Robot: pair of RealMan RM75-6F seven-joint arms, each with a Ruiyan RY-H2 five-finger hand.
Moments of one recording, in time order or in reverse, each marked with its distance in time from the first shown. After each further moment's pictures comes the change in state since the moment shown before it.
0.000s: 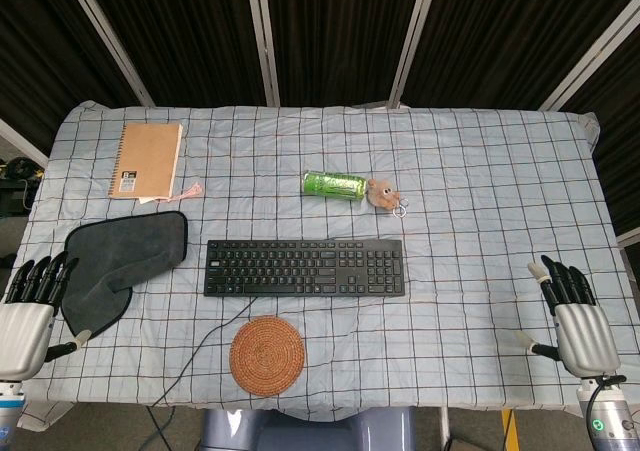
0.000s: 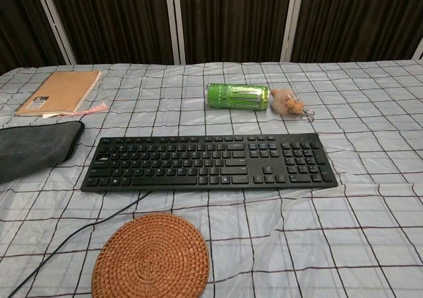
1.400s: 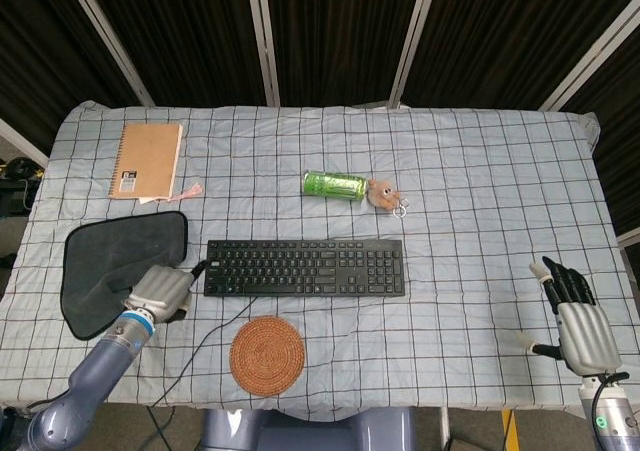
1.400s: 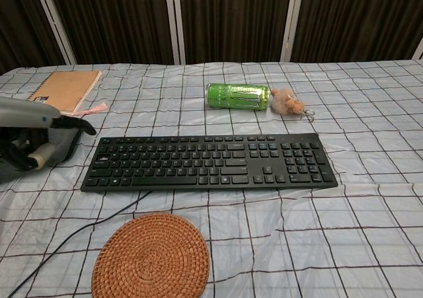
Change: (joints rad) left arm -0.685 -0.026 -0.214 -0.345 -1.126 -0.644 0.616; right arm 0.010 0.026 0.002 -0.027 0.045 -0.052 0.068
